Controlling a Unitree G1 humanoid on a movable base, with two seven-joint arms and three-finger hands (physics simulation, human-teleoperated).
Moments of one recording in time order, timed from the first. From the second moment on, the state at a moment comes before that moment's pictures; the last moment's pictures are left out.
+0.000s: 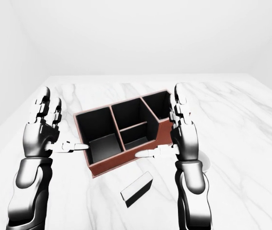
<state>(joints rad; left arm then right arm) -0.05 0.06 0.13 -0.45 -0.05 0.09 -0.10 0.04 -0.03 -0.06 -0.60 0.02 0.09 0.12</state>
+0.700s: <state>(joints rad) -0.06 0.07 0.14 -0.47 -0.06 0.09 -0.10 0.00 -0.07 -0.09 -0.69 -0.16 0.09 0.24</state>
